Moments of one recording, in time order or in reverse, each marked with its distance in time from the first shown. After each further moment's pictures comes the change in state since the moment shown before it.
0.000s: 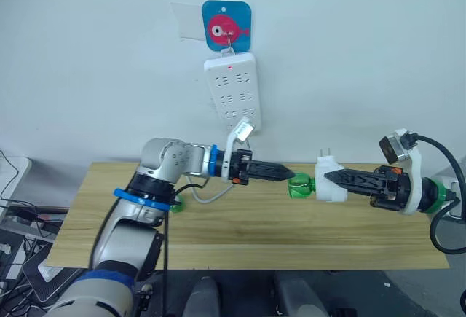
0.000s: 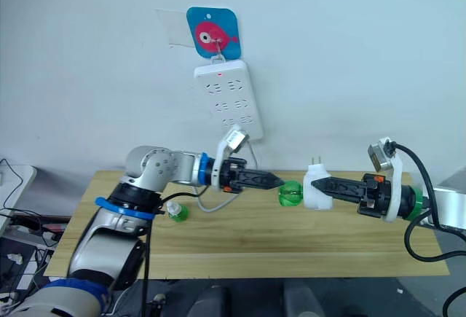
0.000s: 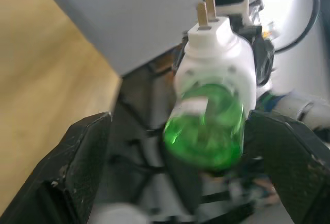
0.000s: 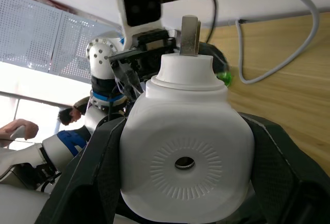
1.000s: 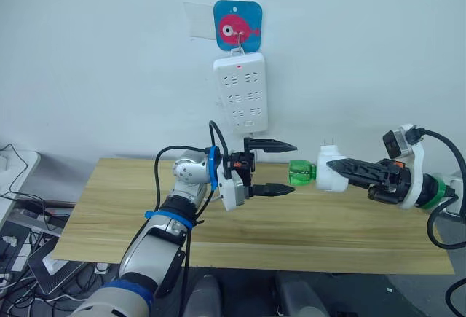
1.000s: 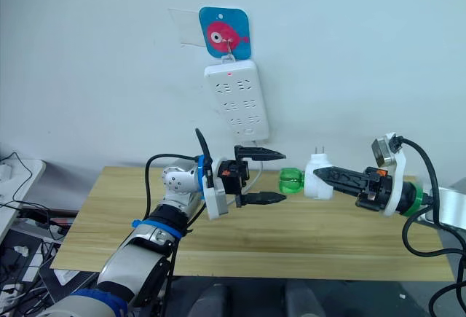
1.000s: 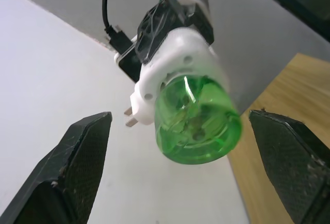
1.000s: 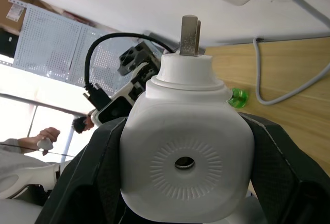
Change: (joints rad) left arm 0.050 -0.260 -0.009 0.553 0.631 -2.449 -0.114; right arm -0.029 0.094 -0.041 0.008 0.000 -0.002 -0.020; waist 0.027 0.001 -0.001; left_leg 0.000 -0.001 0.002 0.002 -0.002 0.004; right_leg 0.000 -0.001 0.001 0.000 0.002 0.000
